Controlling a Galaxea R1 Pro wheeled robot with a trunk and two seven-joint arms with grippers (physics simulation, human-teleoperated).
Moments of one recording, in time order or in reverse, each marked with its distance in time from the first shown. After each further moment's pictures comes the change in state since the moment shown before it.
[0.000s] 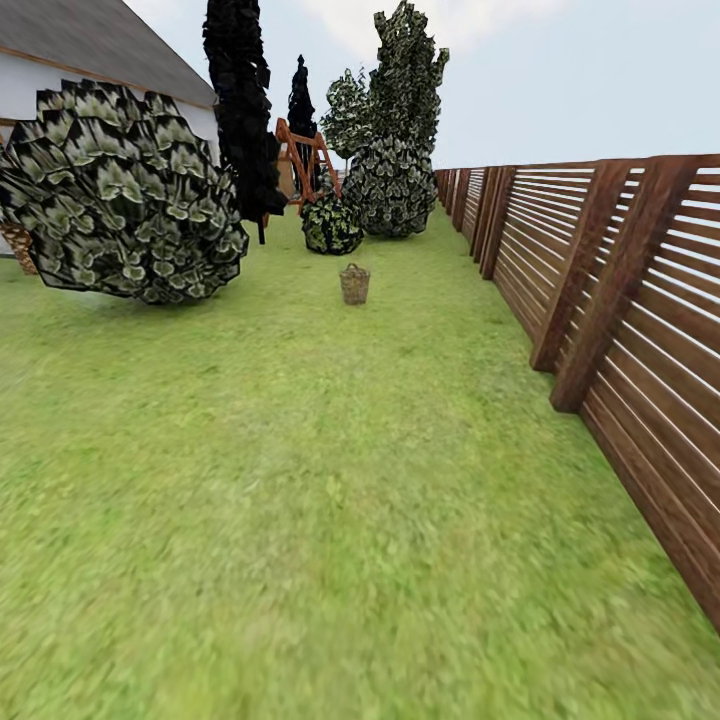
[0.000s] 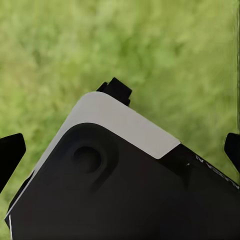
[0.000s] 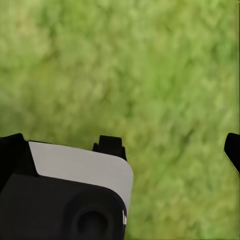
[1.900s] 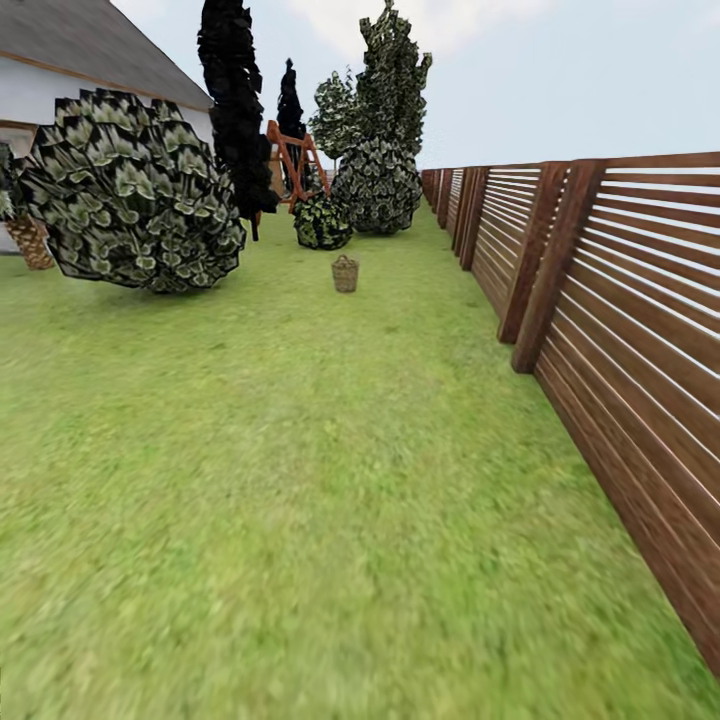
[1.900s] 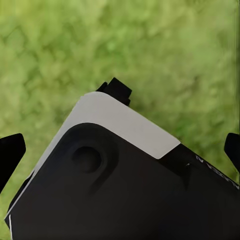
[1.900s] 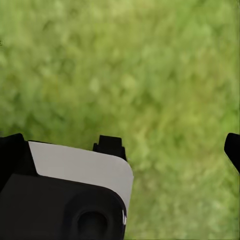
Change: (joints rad) left arm 0.000 0.000 0.000 0.000 0.000 0.000 0.000; right arm 0.000 0.000 0.000 0.001 0.001 -0.001 0.000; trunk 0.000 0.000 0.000
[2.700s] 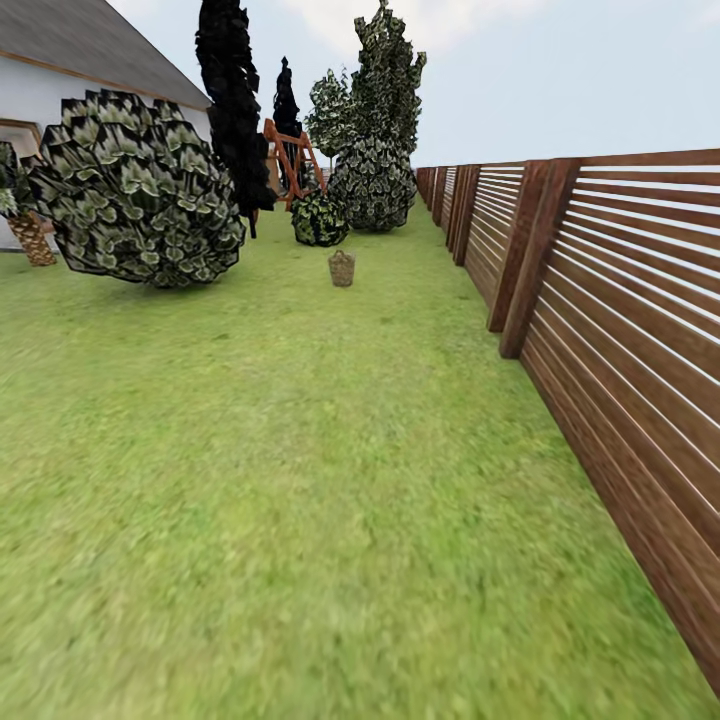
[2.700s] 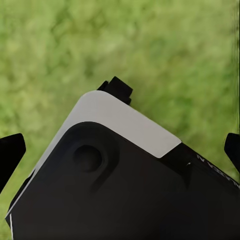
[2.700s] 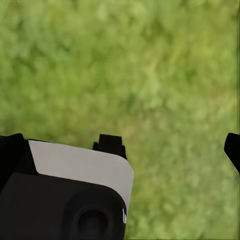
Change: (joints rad) left arm 0.000 0.000 0.000 0.000 0.000 0.000 0.000; right arm 0.000 0.000 0.000 0.000 -0.001 0.000 0.000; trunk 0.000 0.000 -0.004
